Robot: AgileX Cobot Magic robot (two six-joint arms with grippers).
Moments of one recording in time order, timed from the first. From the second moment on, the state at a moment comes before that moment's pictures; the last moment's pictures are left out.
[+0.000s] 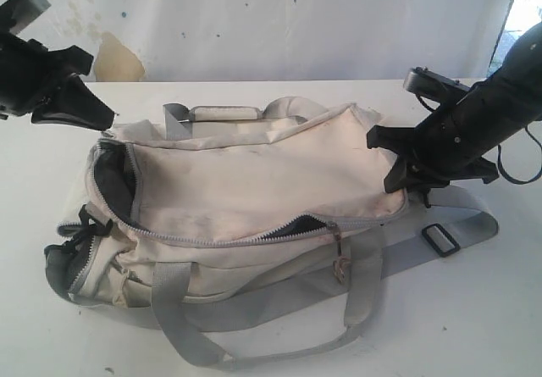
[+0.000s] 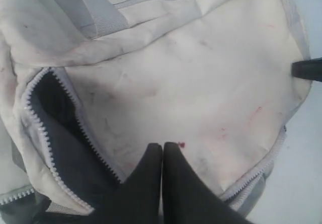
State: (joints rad) left arm -0.03 1.65 -1.27 -0.82 1.05 0.59; right arm 0.12 1.81 -1.17 0.56 0.76 -0.27
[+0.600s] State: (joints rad) left arm -0.52 1.42 -1.02 -0.52 0.83 0.34; right arm 0.12 1.81 -1.17 0.56 0.76 -0.27
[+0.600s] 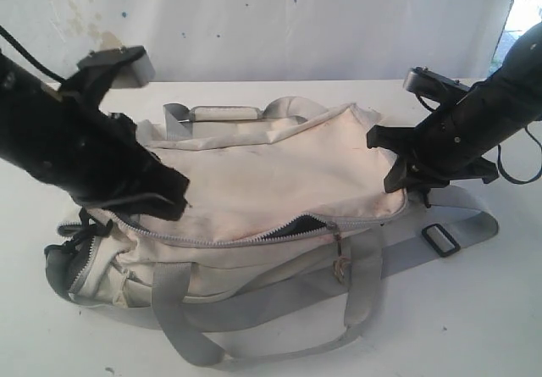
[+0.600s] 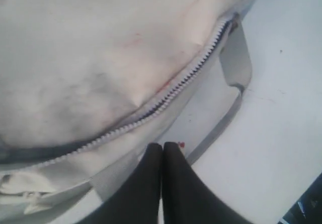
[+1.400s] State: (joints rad) left arm -1.04 1.51 -0.71 -0.64 -0.10 0.23; right arm 0.12 1.81 -1.30 0.69 1.01 -0.27
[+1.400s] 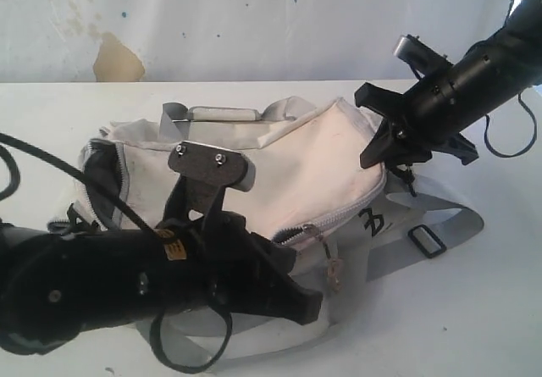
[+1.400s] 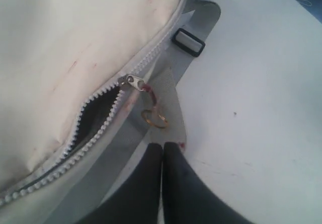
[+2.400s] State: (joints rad) left arm -1.04 1.80 -0.85 -0.64 -0.18 0.00; right arm 0.12 1.81 -1.31 0.73 1.08 -0.27
